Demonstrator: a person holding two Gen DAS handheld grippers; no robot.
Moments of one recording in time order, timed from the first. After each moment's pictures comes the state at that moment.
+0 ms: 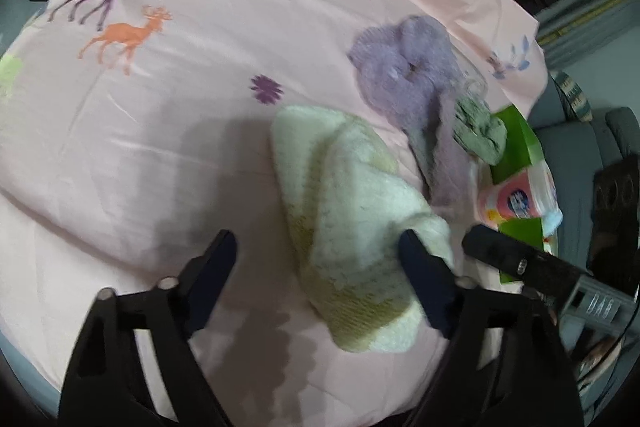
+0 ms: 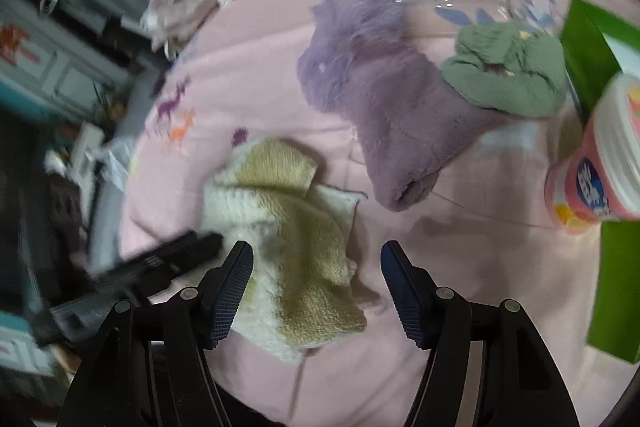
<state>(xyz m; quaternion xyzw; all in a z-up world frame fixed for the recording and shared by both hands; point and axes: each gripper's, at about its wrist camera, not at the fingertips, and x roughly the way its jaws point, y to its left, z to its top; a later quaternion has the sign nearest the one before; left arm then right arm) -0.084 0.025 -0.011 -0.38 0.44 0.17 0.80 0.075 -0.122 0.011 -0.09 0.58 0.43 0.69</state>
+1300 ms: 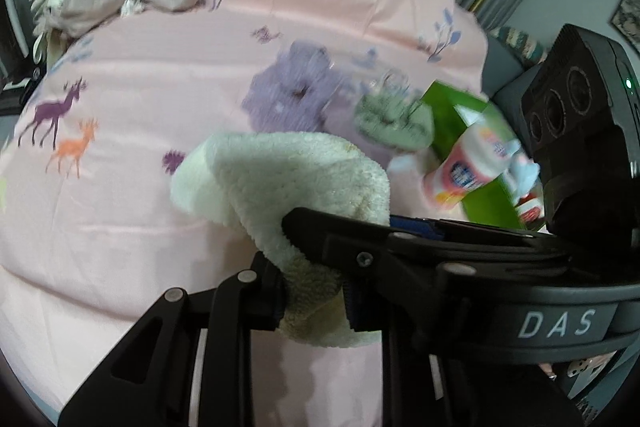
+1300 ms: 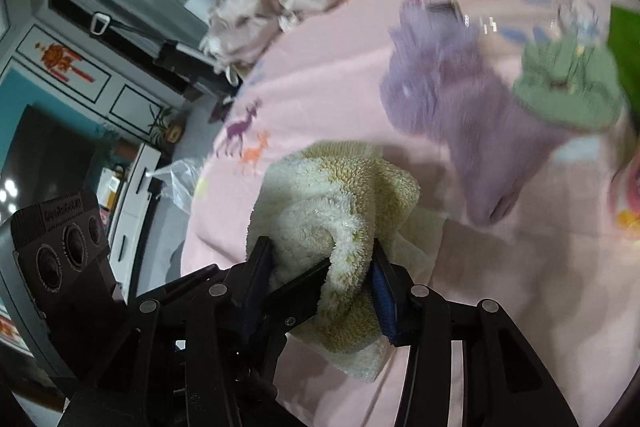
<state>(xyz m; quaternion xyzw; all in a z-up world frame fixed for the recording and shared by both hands) -0.057 -0.042 0.038 -0.24 0.38 0.12 0.88 0.050 -0.116 0.034 -0.03 0.53 0.51 0.68</state>
